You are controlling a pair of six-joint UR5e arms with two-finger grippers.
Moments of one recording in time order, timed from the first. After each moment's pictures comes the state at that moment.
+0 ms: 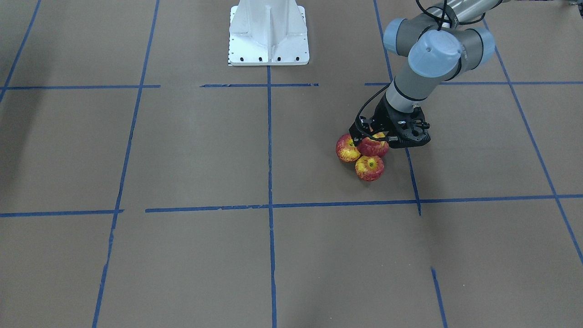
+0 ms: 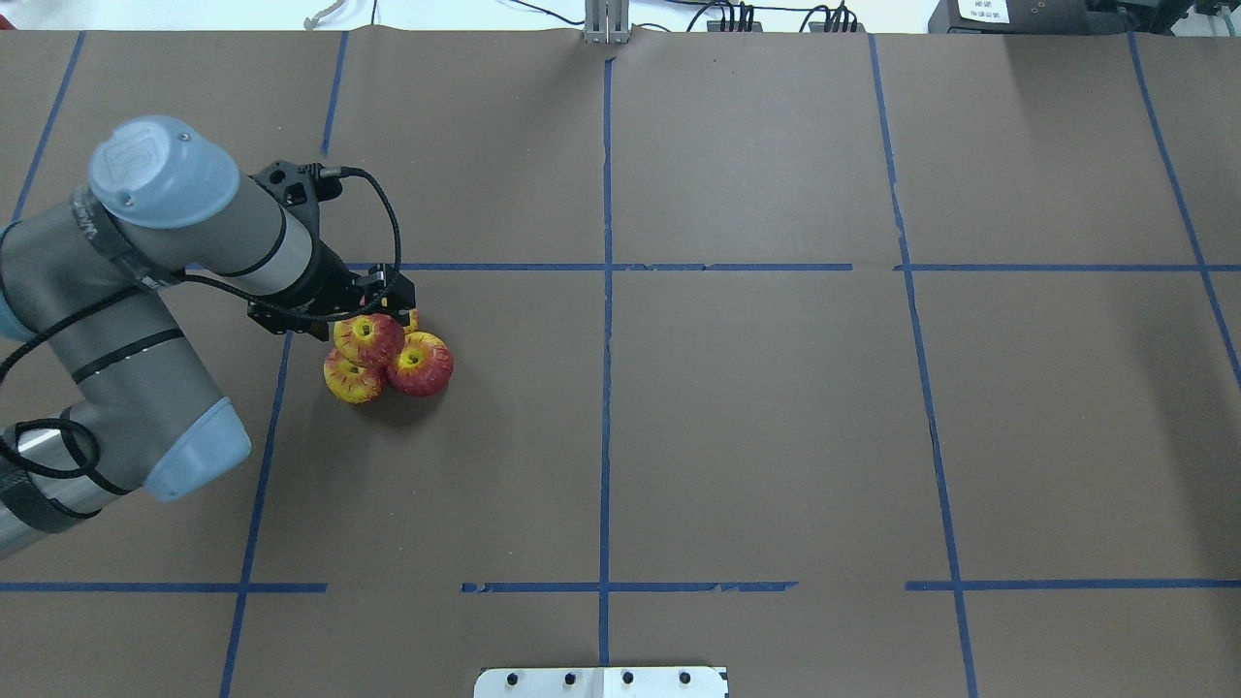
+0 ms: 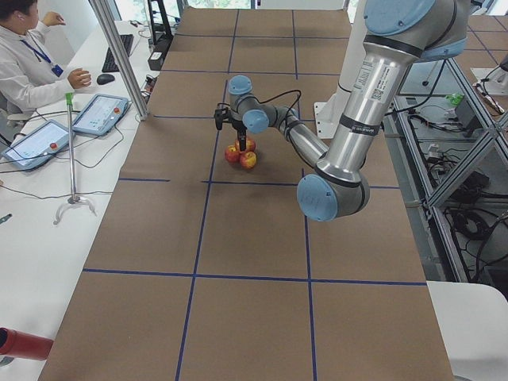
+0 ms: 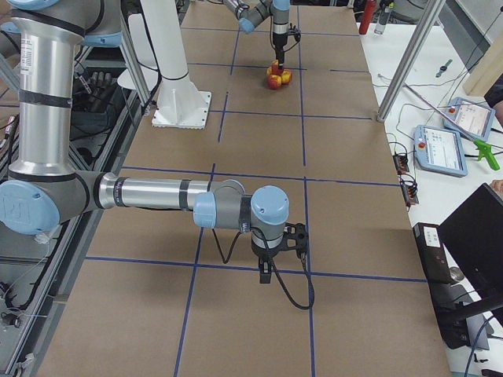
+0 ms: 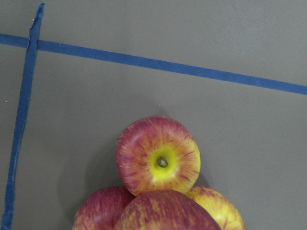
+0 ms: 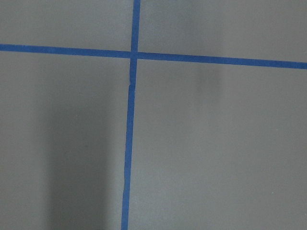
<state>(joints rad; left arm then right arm) -0.76 -1.96 -1.82 -1.74 -2.08 -1.22 1.59 -1.71 1.71 -1.58 2.29 -0.06</state>
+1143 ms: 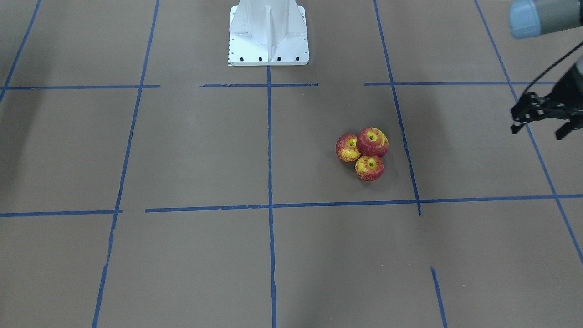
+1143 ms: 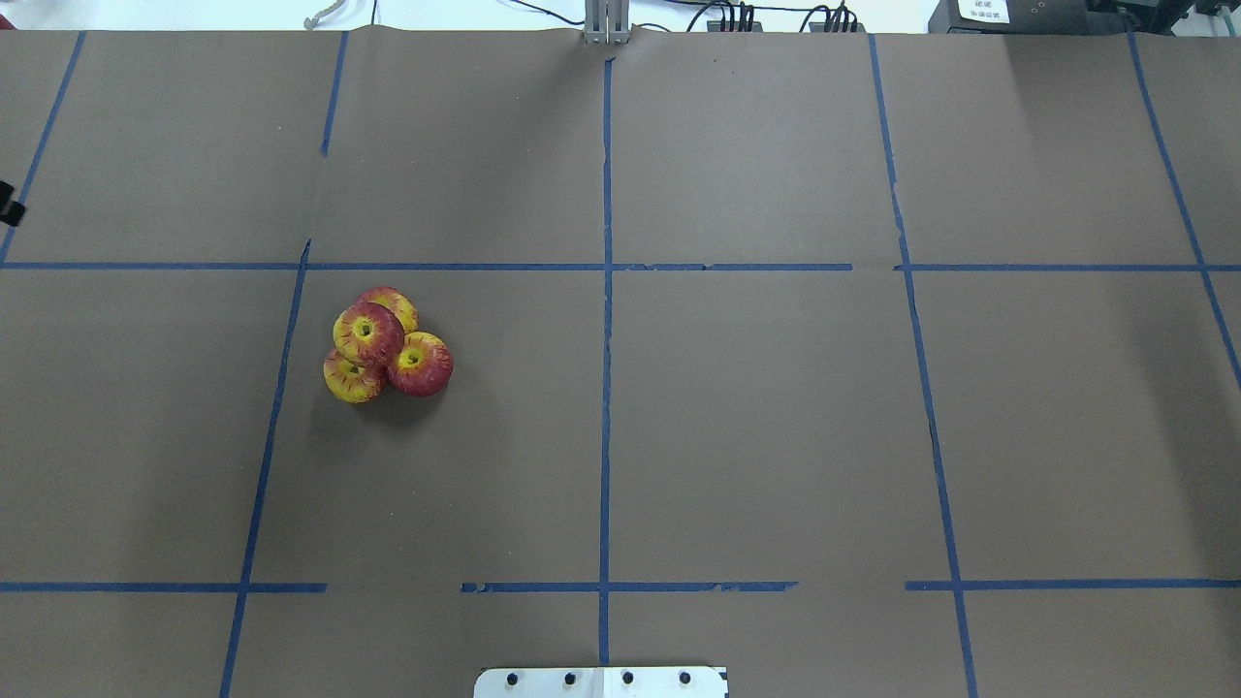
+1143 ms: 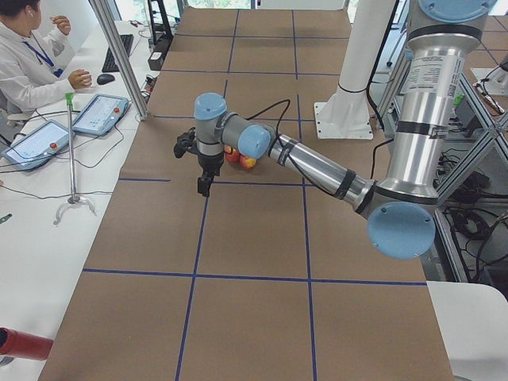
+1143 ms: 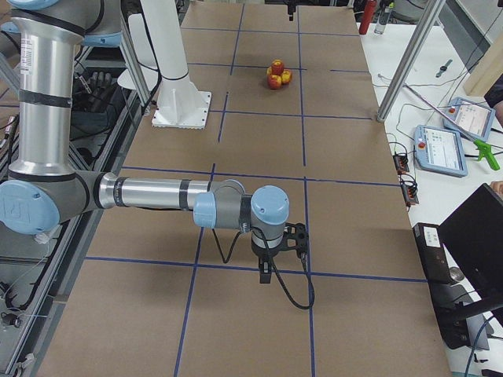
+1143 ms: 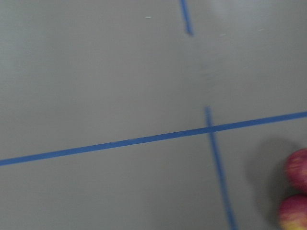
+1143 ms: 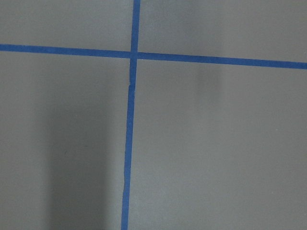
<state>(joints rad) -1.34 -1.68 -1.85 -1.53 -2.22 -0.14 1.59 -1.71 1.71 -1.58 2.29 -0.06</state>
